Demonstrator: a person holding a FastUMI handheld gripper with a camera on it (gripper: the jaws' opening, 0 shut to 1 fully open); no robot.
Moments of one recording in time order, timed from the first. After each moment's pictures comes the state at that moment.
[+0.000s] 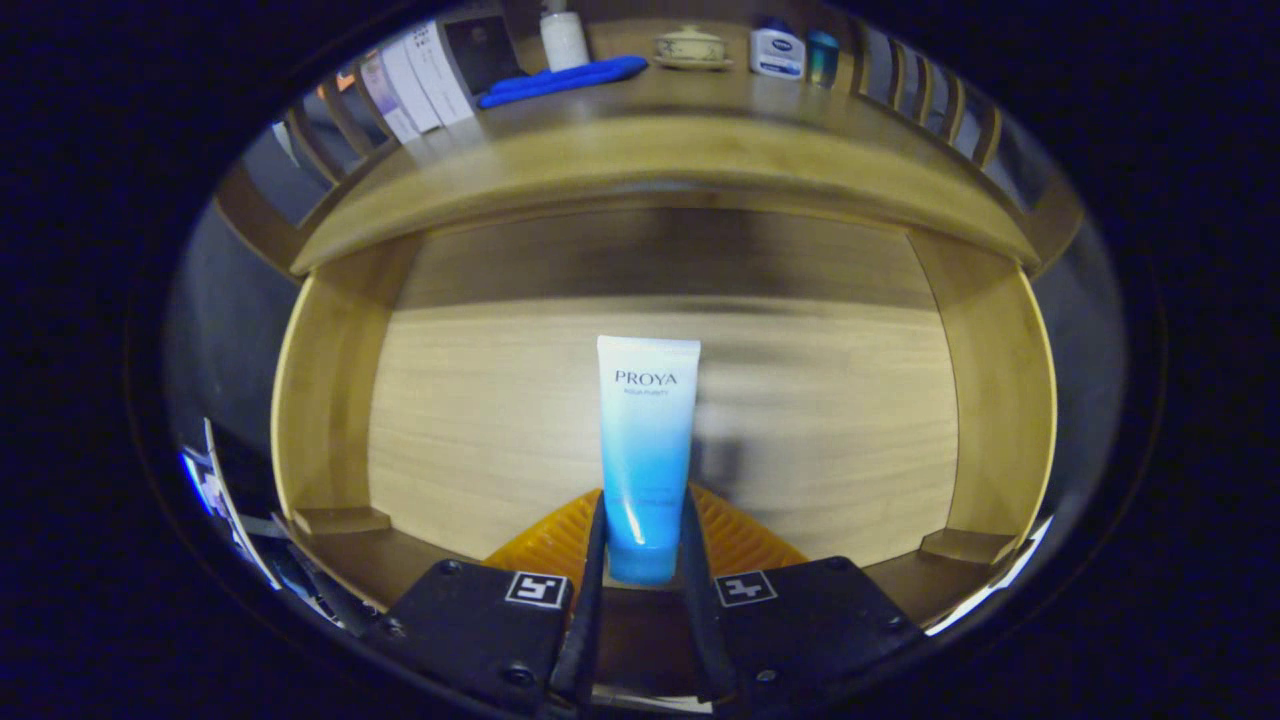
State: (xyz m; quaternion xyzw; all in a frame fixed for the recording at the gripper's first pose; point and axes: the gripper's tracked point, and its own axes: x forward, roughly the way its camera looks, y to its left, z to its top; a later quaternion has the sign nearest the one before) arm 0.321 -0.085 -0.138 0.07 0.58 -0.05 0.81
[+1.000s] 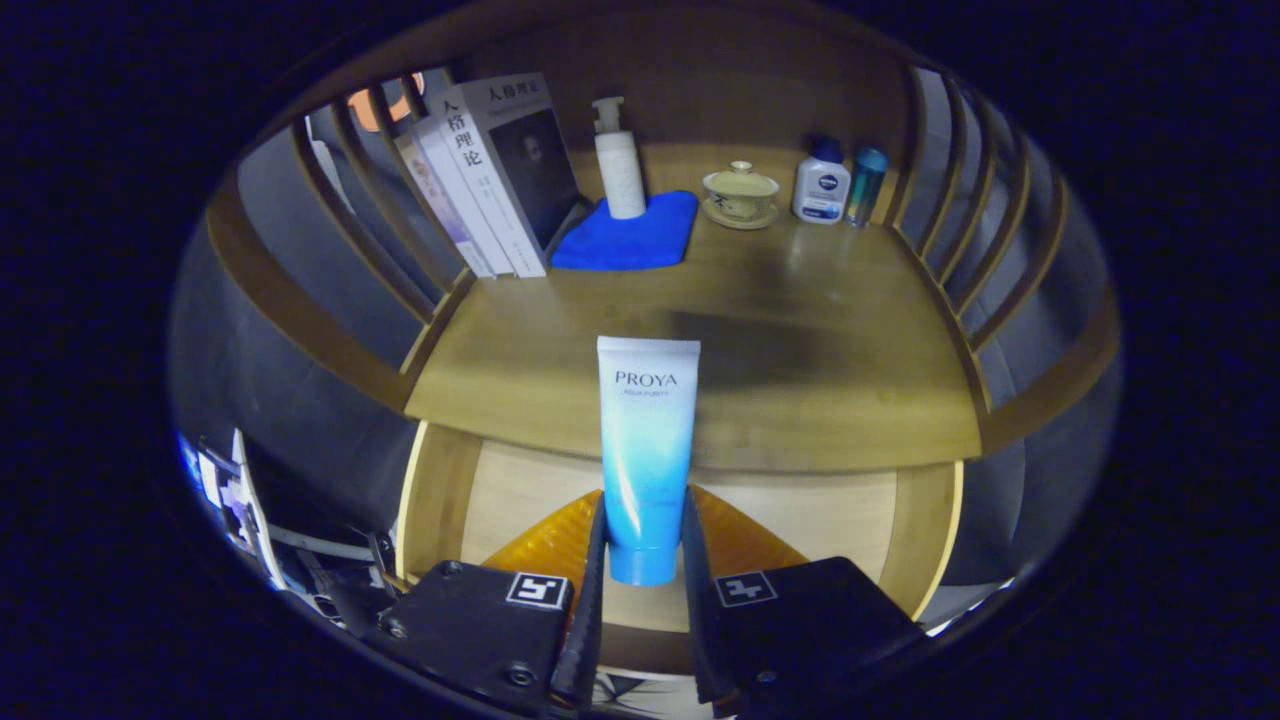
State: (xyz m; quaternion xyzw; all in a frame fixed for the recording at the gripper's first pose) arm 0.437 -0.088 -0.012 0.05 0.51 -0.02 0.86
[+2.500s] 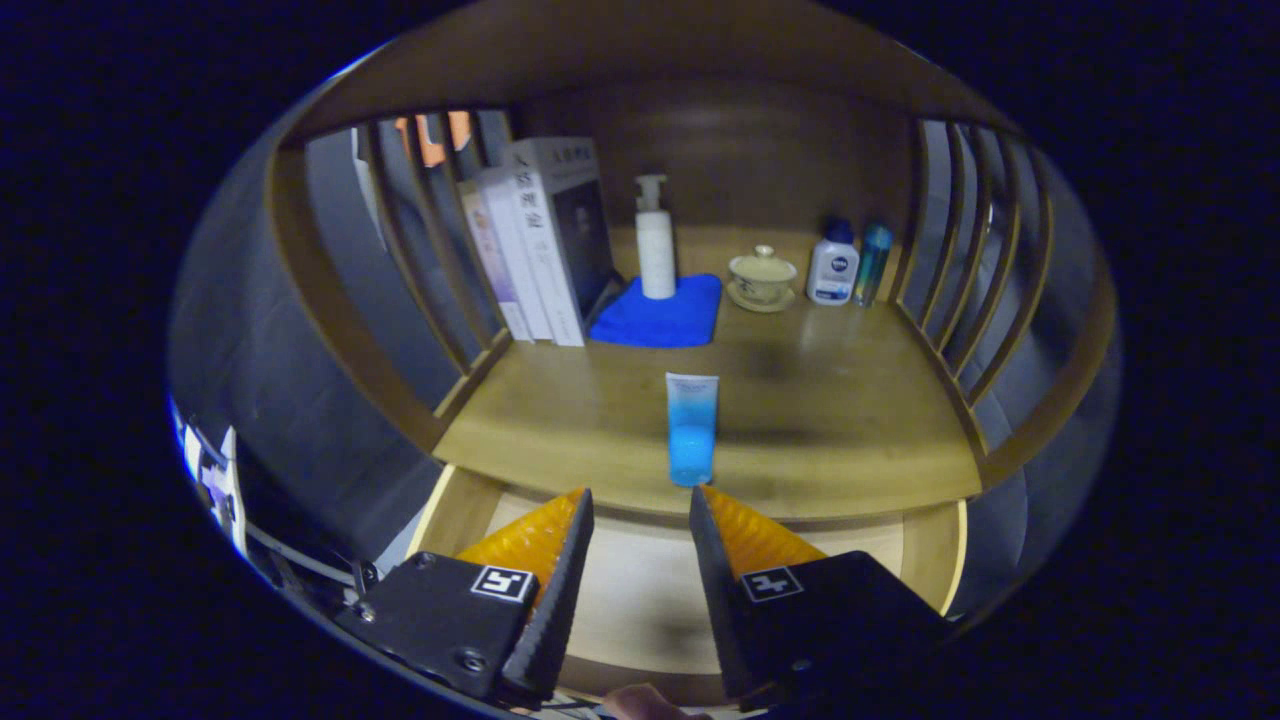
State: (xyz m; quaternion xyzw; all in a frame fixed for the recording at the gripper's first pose) arm 0.410 -0.051 0.009 0.01 0.35 0.01 0.94
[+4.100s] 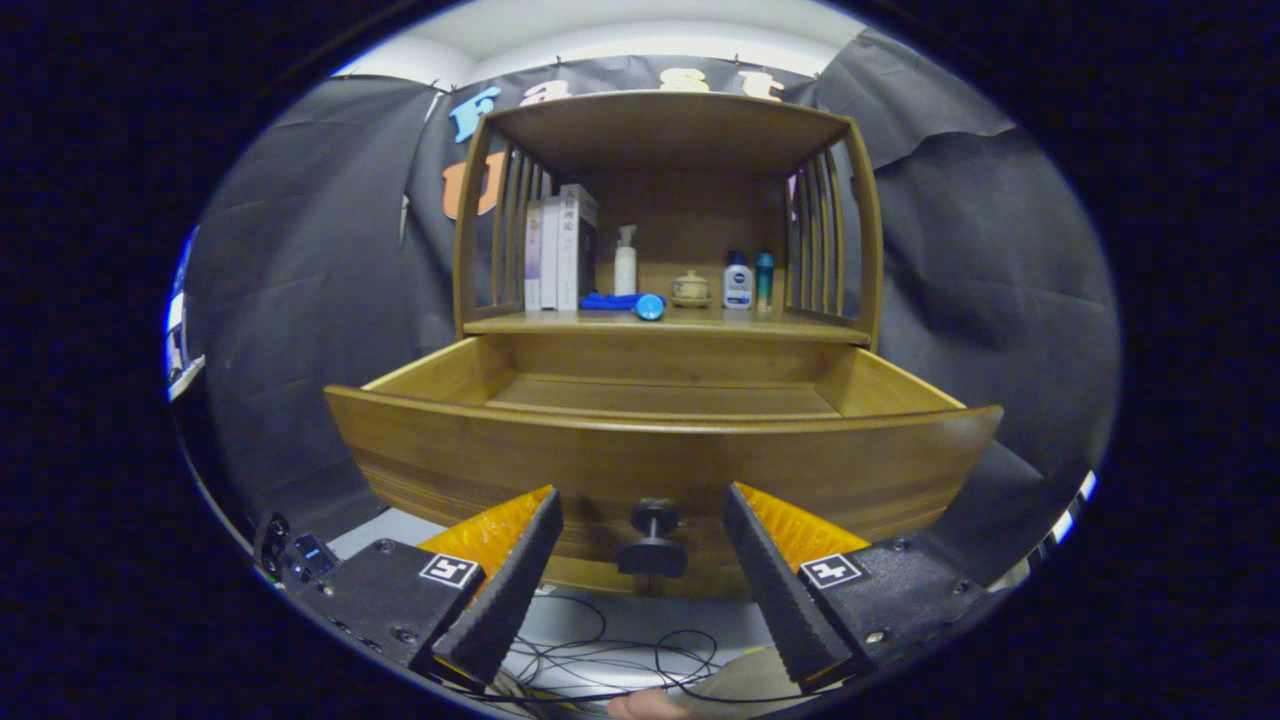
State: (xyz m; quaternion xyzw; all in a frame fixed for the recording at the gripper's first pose) arm 0.205 -0.066 -0.149 -0.02 0.14 -0.09 0.99
